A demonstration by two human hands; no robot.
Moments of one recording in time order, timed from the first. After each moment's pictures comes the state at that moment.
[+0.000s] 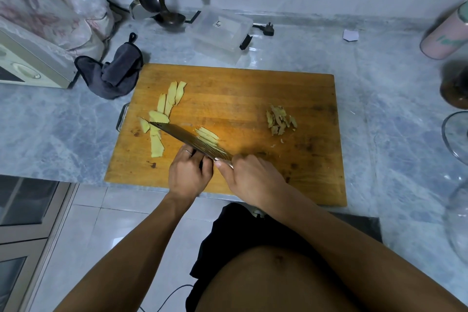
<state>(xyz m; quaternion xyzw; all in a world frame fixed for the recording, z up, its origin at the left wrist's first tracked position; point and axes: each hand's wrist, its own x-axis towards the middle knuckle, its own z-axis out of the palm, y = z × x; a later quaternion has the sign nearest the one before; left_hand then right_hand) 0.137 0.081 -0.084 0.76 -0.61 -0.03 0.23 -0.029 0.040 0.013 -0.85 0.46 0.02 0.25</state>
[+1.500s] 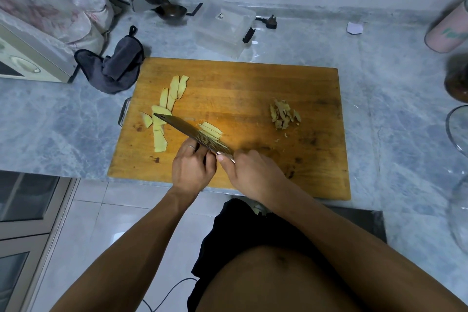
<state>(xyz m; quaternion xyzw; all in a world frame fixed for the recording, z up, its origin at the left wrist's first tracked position) 0.141 0.082 -0.090 0.75 -0.62 -0.02 0.24 -0.019 0.043 0.007 -0.83 0.48 0.02 0.28</state>
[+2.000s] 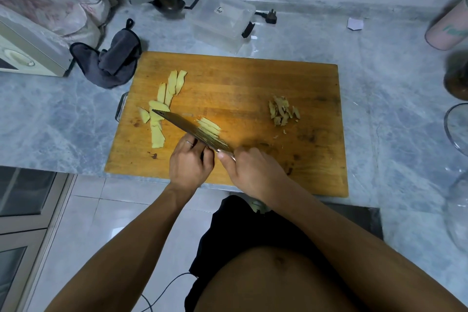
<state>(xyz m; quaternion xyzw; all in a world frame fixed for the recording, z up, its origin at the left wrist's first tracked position) 0.139 0.082 -0.087 0.75 -0.61 -0.03 0.26 -0.024 0.045 0.009 -0.84 0.48 0.02 0.26</state>
